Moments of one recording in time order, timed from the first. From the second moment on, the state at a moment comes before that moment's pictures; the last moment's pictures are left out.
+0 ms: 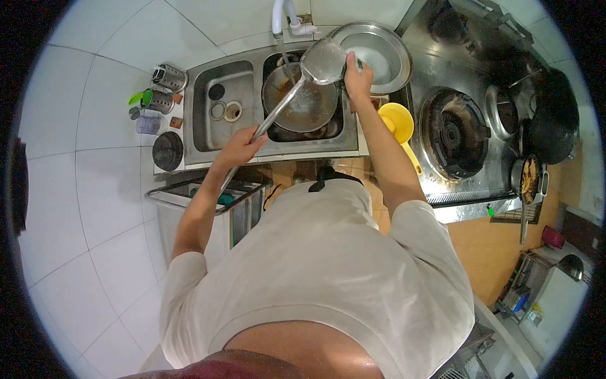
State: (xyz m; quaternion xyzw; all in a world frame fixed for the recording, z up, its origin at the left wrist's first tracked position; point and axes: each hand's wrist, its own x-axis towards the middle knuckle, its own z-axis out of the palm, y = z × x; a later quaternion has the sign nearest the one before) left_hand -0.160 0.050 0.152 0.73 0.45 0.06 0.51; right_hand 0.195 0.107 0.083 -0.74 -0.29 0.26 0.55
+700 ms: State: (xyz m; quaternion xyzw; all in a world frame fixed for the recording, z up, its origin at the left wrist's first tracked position) left_hand -0.081 0.067 0.162 0.70 0.36 0.21 0.57; right_hand 0.090 0.123 0.144 -0.64 -0.22 0.37 0.64
